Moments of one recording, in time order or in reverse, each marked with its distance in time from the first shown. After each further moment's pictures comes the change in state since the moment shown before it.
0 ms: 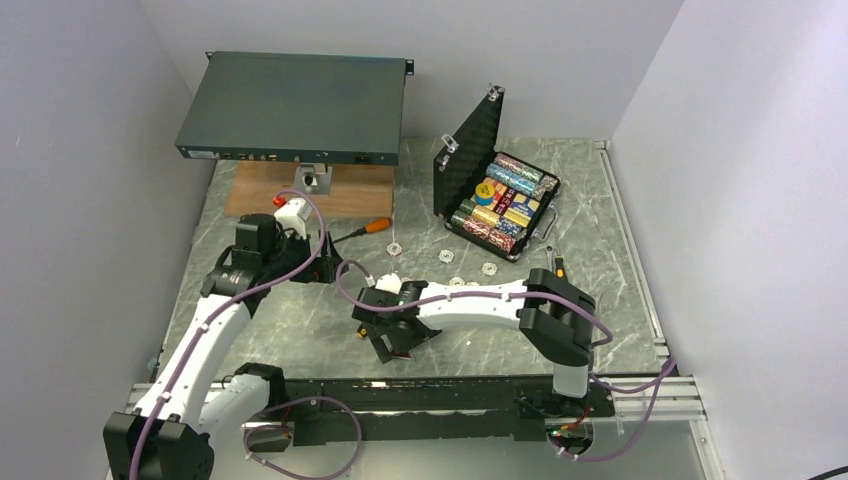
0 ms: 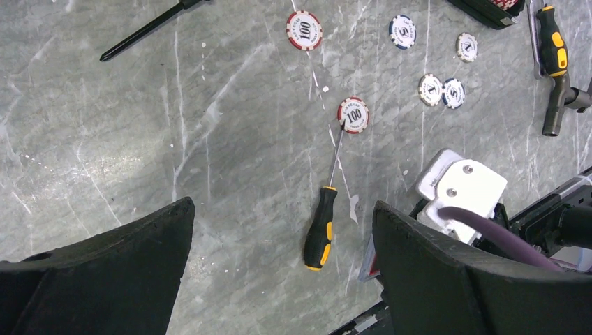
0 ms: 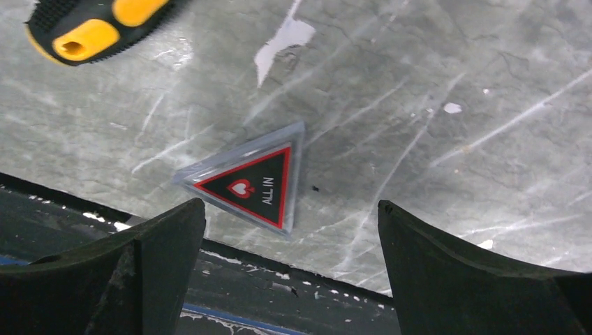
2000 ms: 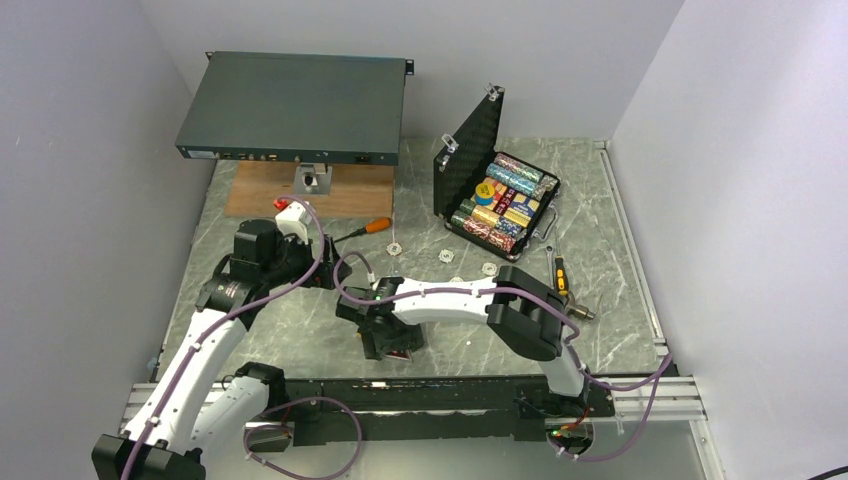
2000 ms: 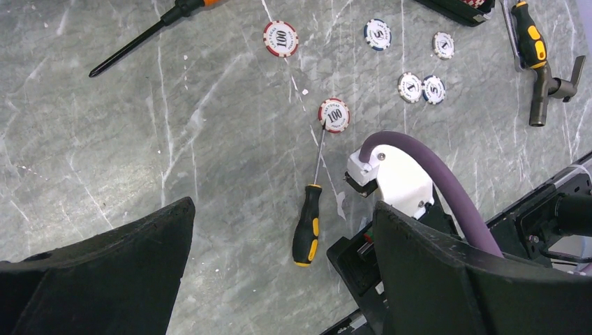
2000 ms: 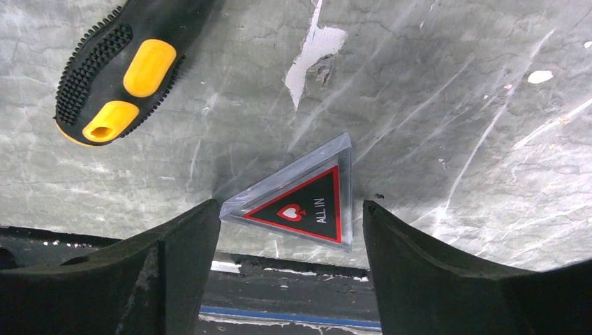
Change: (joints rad) left arm -0.070 -0.096 0.000 -0.019 -0.032 -0.011; right arm -0.005 0.165 0.179 -0.135 -0.060 0.297
